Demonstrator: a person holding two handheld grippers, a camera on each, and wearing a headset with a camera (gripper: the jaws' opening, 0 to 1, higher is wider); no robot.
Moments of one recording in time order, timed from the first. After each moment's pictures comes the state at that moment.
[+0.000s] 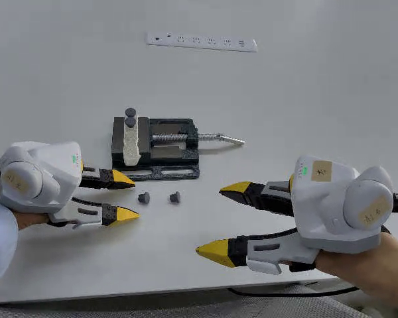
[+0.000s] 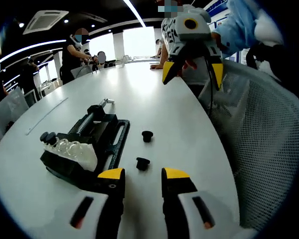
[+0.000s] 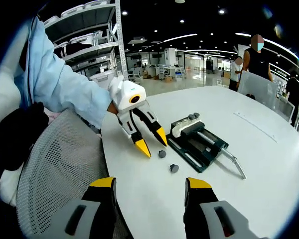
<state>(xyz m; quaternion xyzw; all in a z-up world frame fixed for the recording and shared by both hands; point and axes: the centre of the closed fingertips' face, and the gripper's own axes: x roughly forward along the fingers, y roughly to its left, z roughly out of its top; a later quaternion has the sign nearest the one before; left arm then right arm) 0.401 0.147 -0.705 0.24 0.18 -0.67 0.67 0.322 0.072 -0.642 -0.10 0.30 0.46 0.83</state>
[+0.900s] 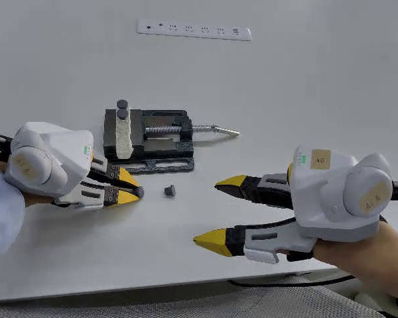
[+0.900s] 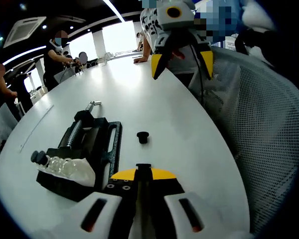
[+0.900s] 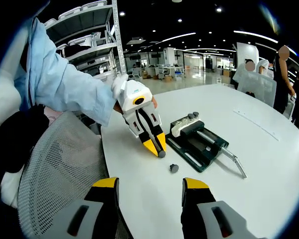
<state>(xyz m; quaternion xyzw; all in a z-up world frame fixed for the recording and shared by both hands) 0.403 0.138 -0.711 0.30 0.17 -0.71 0.62 0.325 0.075 -0.640 -0.09 0.30 0.46 0.83</state>
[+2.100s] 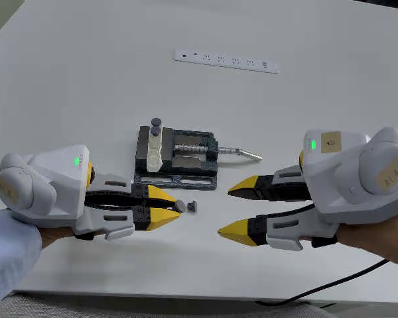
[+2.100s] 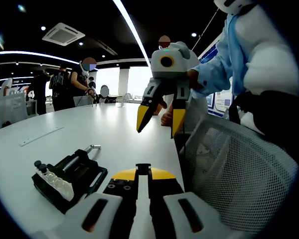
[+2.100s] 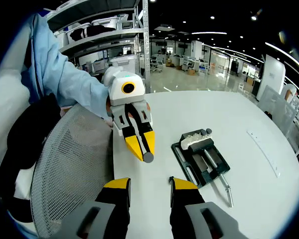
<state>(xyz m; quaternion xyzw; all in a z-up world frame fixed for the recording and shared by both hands) 0.348 0.122 -0.623 0.06 0.11 -0.71 0.70 0.334 0.088 -0.599 -0.20 0.31 0.53 0.76</state>
